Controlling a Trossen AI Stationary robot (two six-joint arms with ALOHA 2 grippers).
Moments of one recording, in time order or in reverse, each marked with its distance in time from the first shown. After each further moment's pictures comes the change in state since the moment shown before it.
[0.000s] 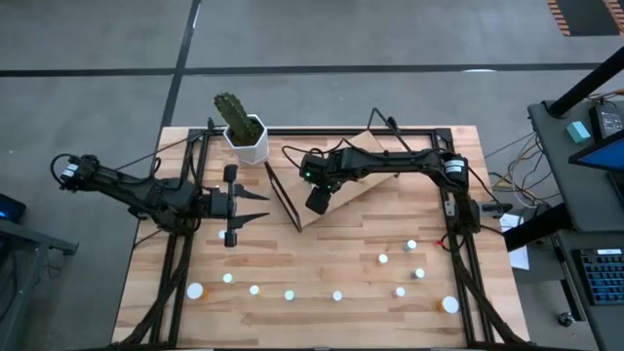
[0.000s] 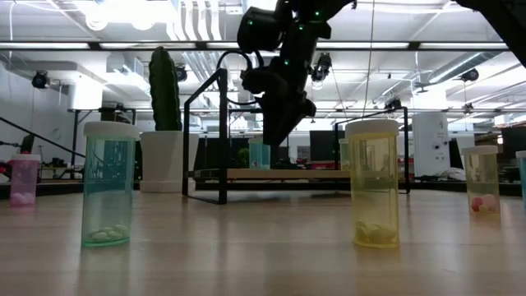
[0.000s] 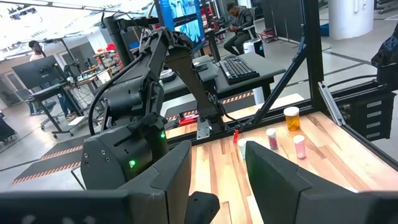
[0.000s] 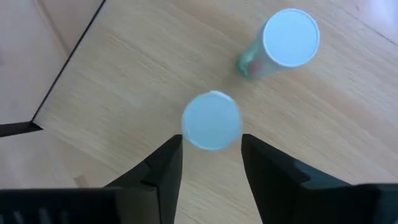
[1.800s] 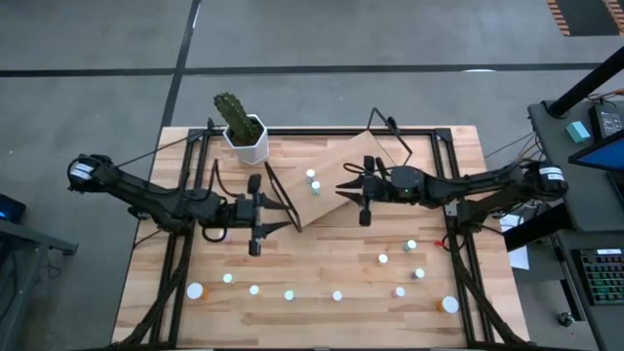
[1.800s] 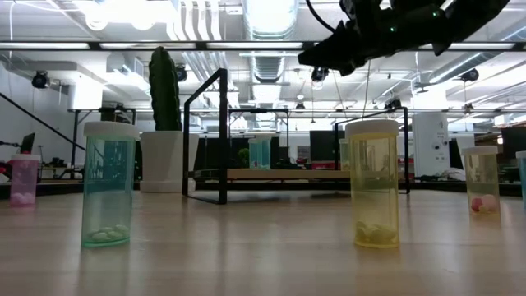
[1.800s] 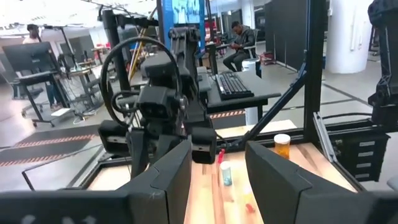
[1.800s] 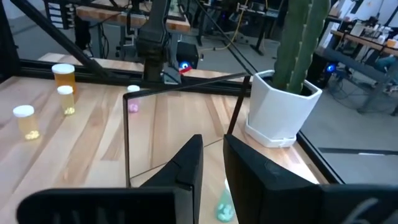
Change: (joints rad) left arm 0.001 0.245 0.005 0.306 0.004 -0.135; right arm 0.107 -0.769 -1.112 1.395 -0.014 -0.441
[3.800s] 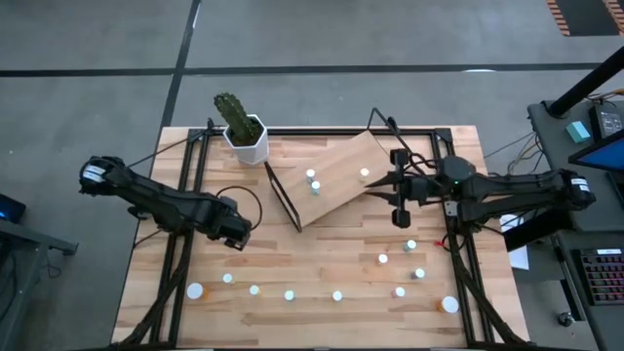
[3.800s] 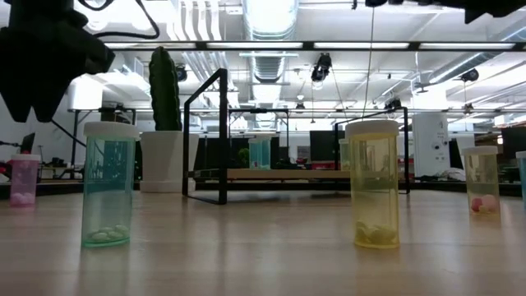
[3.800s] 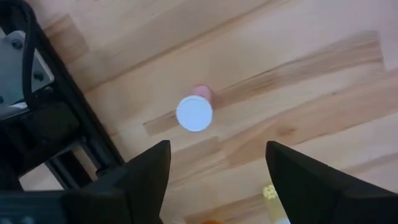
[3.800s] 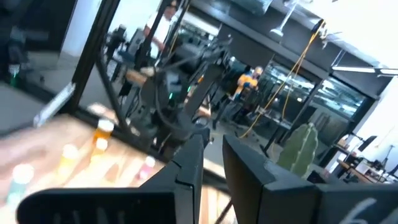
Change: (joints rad) left arm 0.006 0.182 0.166 -1.612 0.318 -1.603; right arm 0.000 -0.369 -0.032 -0.054 -0.254 -0.322
